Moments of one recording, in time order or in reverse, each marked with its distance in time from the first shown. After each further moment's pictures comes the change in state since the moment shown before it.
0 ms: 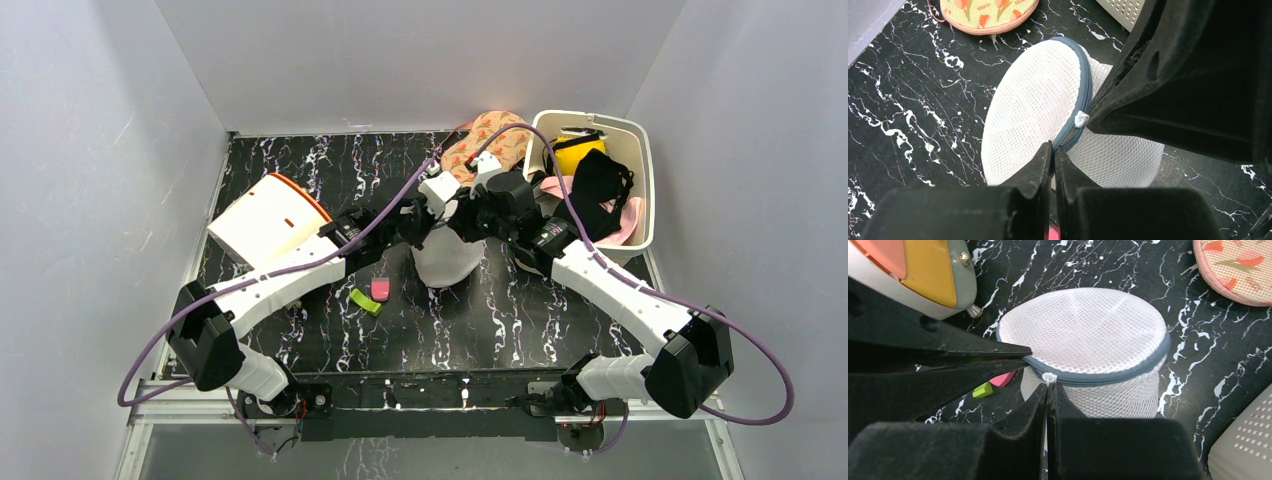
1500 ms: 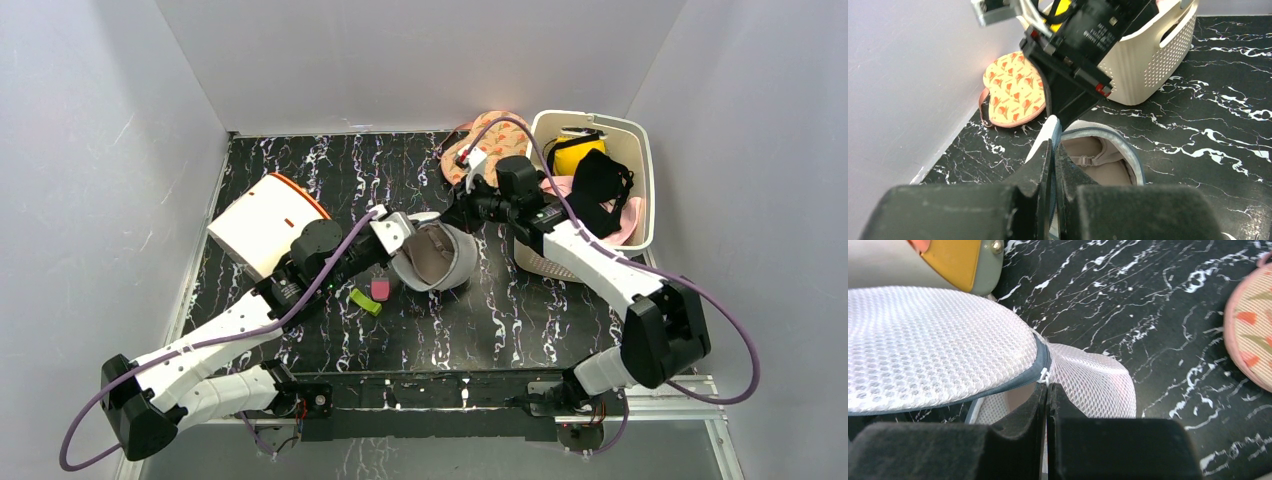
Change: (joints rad) left arm -0.026 -0.480 -0.365 0.351 0.165 0.234; right arm -0.156 0.129 0.001 0.167 -0.412 -0.248
